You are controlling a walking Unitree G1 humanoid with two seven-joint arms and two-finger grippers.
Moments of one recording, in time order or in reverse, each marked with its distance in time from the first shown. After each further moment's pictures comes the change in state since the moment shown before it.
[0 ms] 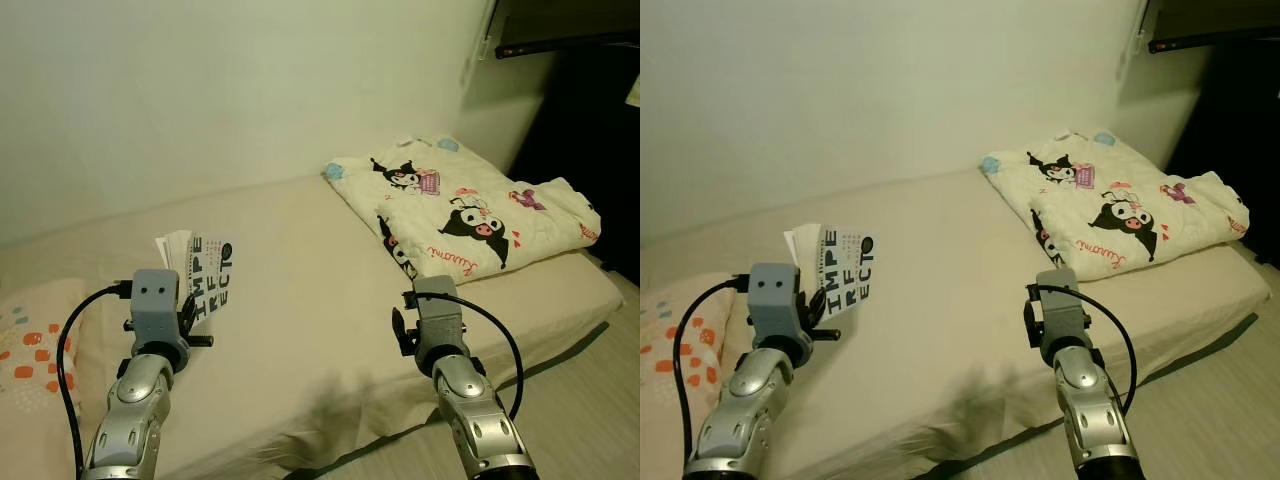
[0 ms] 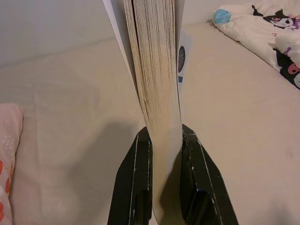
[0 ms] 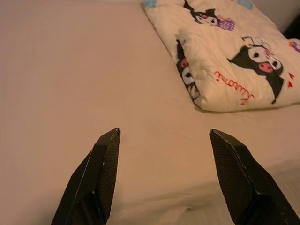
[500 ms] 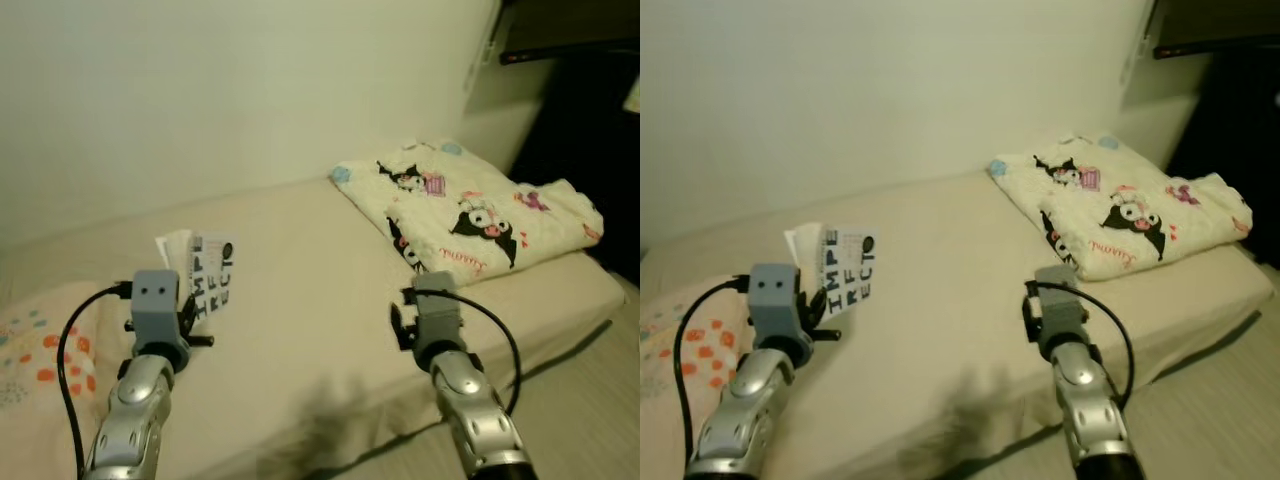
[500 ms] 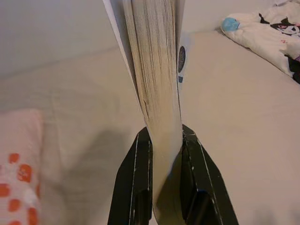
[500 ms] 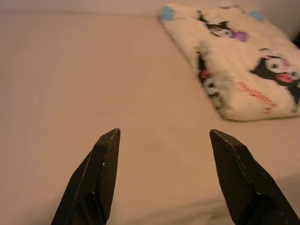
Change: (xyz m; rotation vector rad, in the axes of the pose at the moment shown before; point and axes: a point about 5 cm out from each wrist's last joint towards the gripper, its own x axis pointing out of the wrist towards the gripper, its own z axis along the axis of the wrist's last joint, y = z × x) left arm 0.001 -0.004 0.004 -0.013 -0.025 -0.007; right arm 0.002 0.003 0.006 -0.006 -0.030 0.016
